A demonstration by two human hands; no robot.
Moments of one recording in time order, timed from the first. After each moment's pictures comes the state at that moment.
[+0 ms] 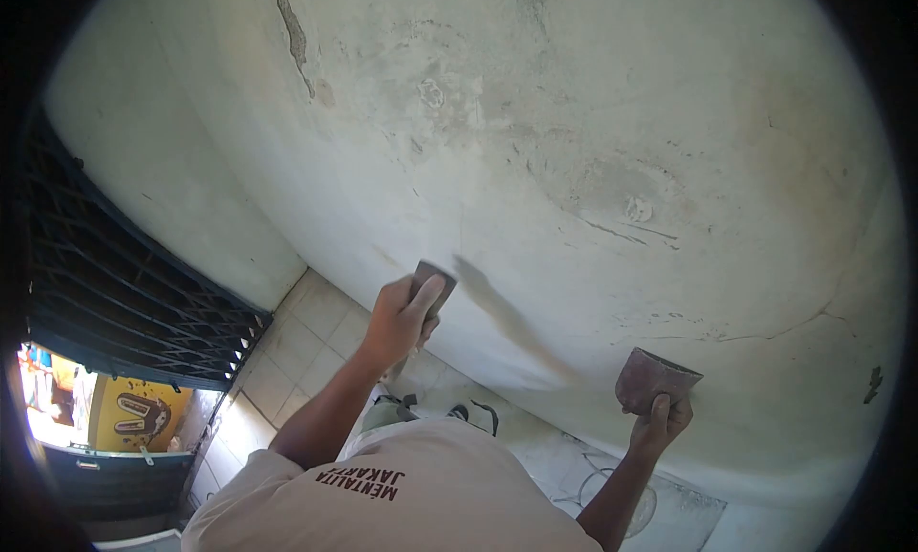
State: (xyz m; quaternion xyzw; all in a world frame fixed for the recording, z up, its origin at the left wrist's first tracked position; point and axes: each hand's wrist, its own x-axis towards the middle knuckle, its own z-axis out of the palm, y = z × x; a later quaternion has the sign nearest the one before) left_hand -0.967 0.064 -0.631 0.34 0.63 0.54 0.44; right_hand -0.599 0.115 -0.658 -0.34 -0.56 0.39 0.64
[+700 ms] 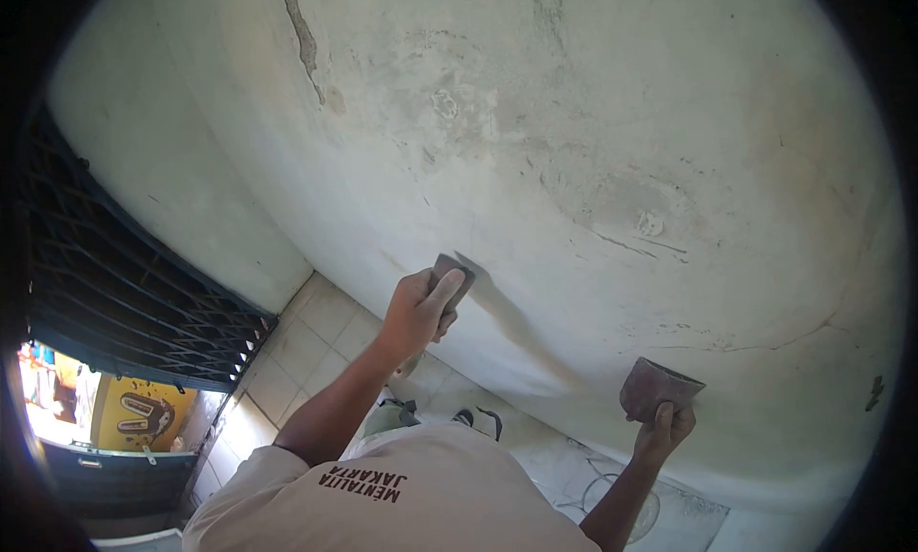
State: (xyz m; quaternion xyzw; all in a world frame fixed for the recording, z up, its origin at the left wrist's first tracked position) left_hand -0.968 0.083 -0.620 0.35 0.61 0.55 0.45; right_hand -0.573 0.123 -0.684 -0.36 -0.55 0.39 0.64
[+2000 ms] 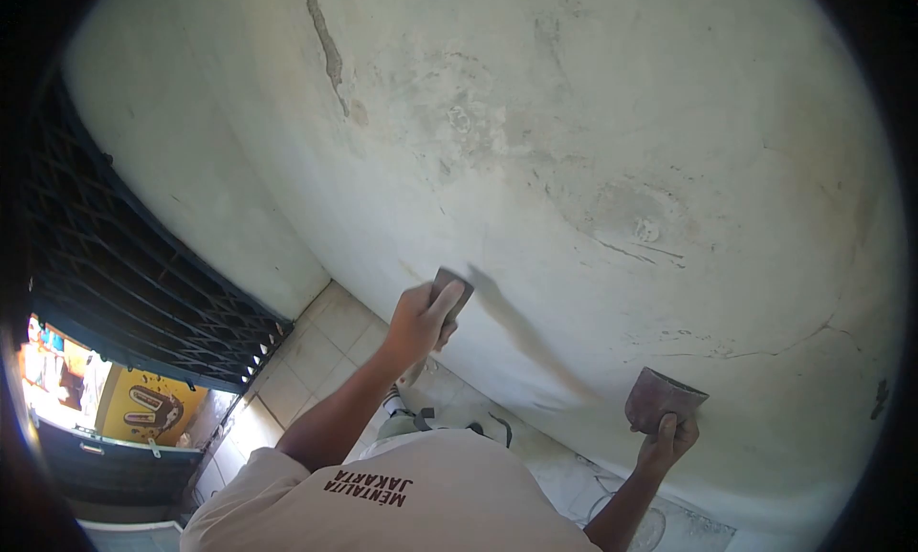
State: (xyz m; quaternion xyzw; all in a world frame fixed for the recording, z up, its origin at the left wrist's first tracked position) left_hand -0.961 0.079 -0.642 0.33 0.65 0.55 0.42; right_hand -0.582 0.128 -0.691 -0.34 -0.55 0.42 0.64
